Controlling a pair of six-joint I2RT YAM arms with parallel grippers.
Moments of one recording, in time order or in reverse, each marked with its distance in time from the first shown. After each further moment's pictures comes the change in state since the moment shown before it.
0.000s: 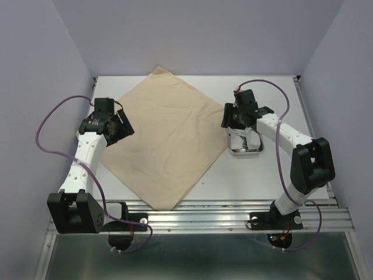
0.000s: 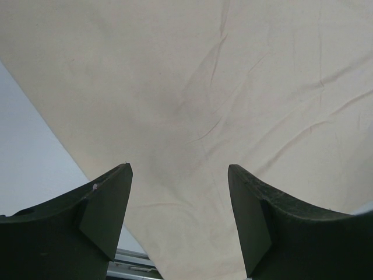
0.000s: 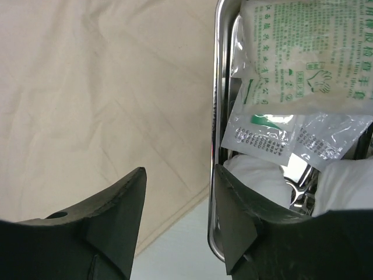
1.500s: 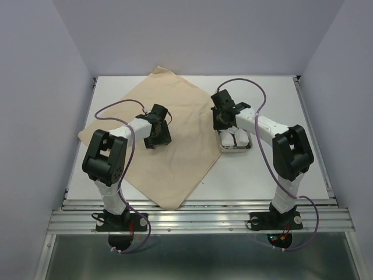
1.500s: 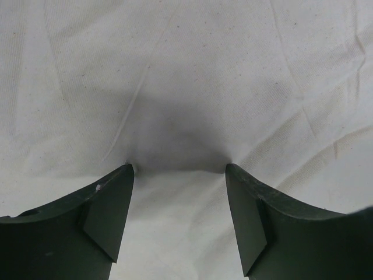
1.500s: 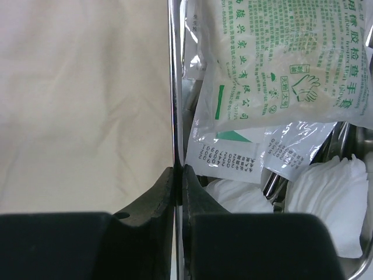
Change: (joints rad) left arm -0.380 0.551 -0.005 0.313 -0.083 -0.175; right arm 0.162 0.249 0.209 -0.105 0.190 -0.026
